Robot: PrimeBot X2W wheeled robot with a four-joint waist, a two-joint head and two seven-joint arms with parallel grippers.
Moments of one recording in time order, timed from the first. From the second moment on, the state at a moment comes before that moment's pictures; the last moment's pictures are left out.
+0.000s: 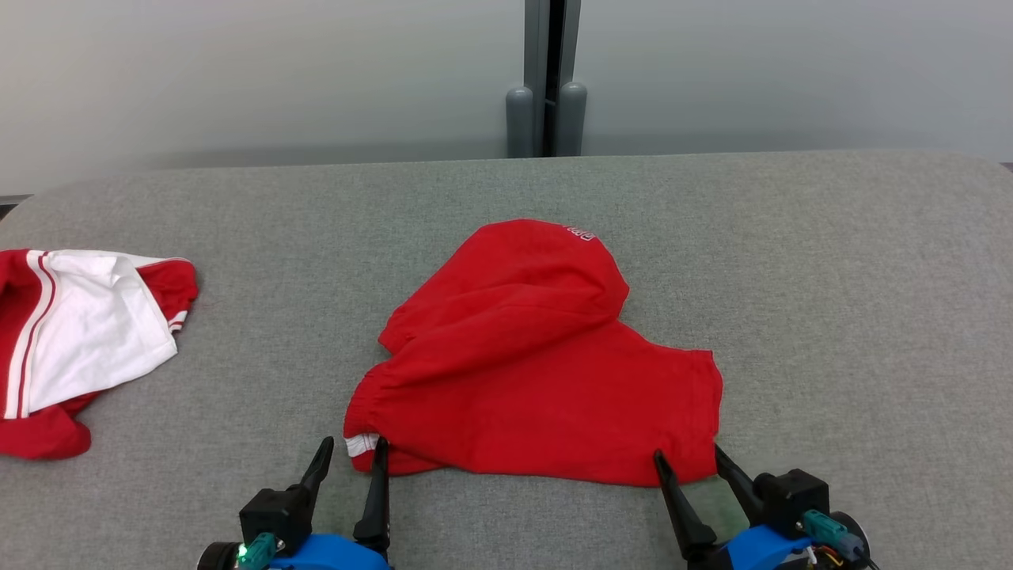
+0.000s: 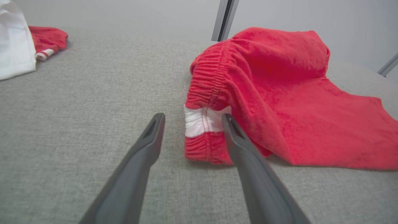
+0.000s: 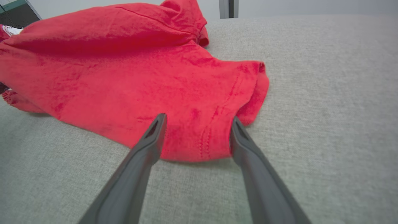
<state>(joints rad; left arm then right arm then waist) -0.07 0.05 -0.20 0.51 -0.26 -0.09 -0.26 -0.13 -0.05 0.22 0.55 0.20 0.13 -0.26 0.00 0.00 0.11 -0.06</state>
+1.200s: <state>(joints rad) -0.19 0.05 -0.28 0.49 -0.28 -0.10 -0.26 -0.65 -0.14 -0.08 0.86 0.08 0.13 -0.26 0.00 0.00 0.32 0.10</state>
